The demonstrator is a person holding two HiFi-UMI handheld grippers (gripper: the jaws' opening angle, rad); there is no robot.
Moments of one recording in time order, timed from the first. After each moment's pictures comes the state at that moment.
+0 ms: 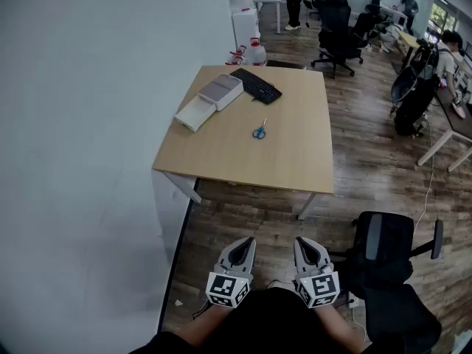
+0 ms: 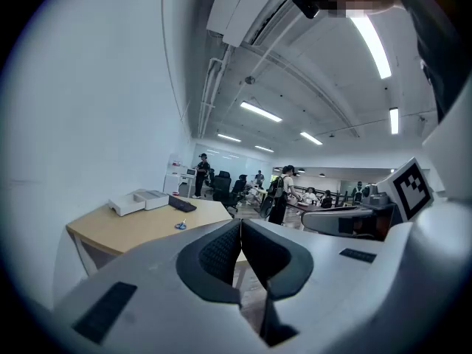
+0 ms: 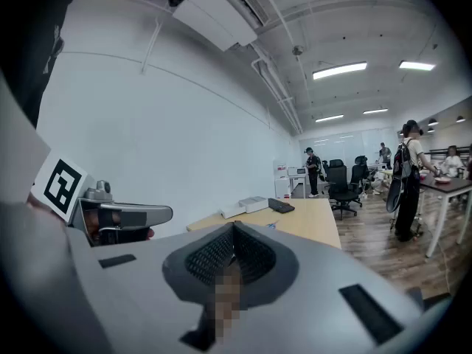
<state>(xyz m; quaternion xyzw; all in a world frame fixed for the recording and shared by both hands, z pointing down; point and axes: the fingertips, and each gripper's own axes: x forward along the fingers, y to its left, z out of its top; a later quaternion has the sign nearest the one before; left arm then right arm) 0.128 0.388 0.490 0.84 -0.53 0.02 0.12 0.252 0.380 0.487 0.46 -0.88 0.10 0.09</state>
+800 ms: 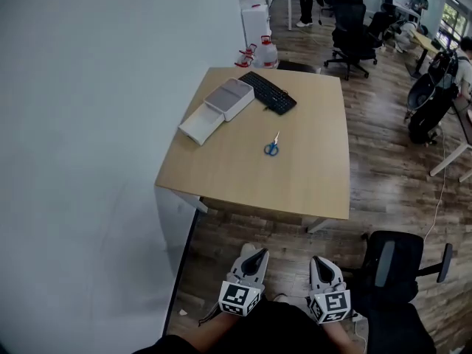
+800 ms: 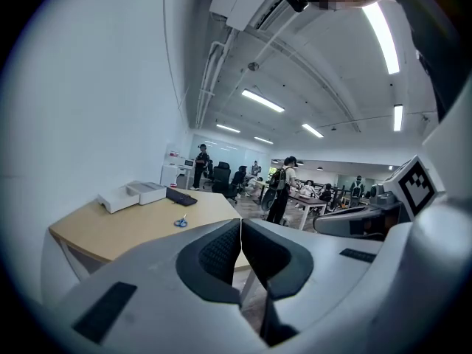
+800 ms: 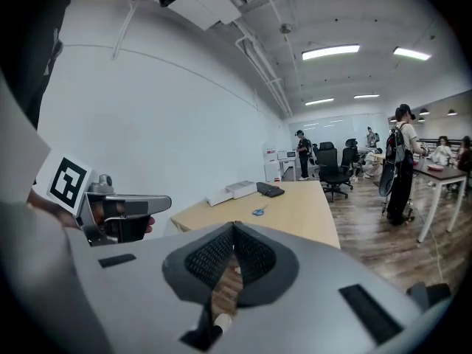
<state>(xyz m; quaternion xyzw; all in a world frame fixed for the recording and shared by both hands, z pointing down) 0.134 0.282 0.529 0.85 -0.51 0.05 0.15 0.276 0.293 0.534 0.49 -0.85 0.15 0.13</state>
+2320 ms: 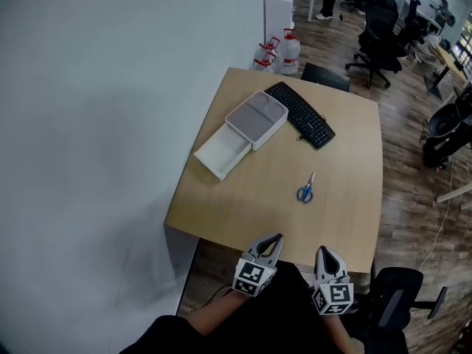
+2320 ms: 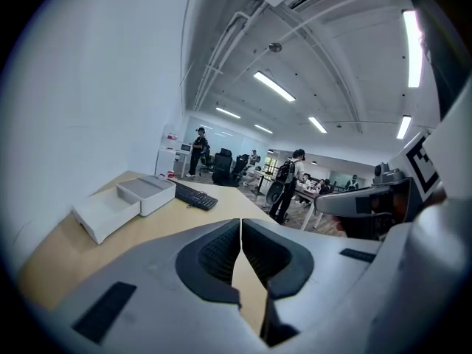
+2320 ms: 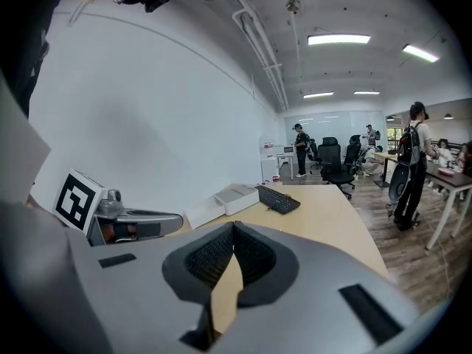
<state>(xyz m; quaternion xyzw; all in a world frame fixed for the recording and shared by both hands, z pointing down) -0.006 -0.009 0.579 0.86 -0.46 0.08 0.20 0.114 0.011 0.543 0.52 -0.82 0.17 0.16</state>
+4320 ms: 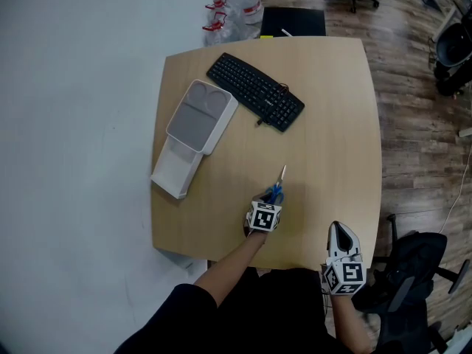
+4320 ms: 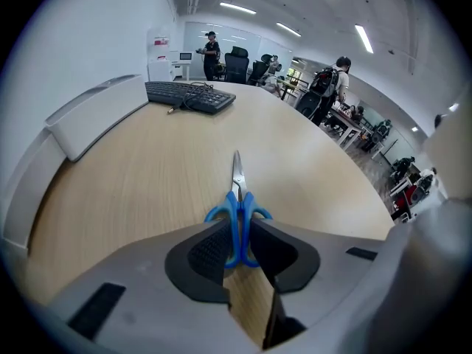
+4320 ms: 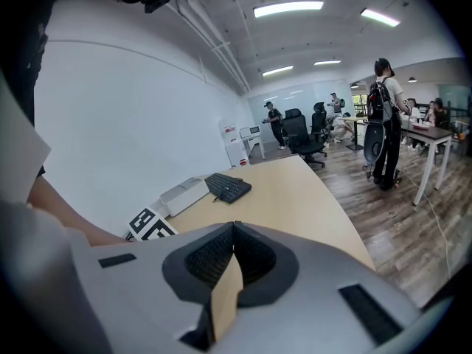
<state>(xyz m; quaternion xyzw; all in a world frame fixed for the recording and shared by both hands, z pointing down) 0.094 -0.216 0.854 0.75 -0.41 0.39 0.35 0.278 -0.148 0.640 0.57 -0.75 0.29 0.14</state>
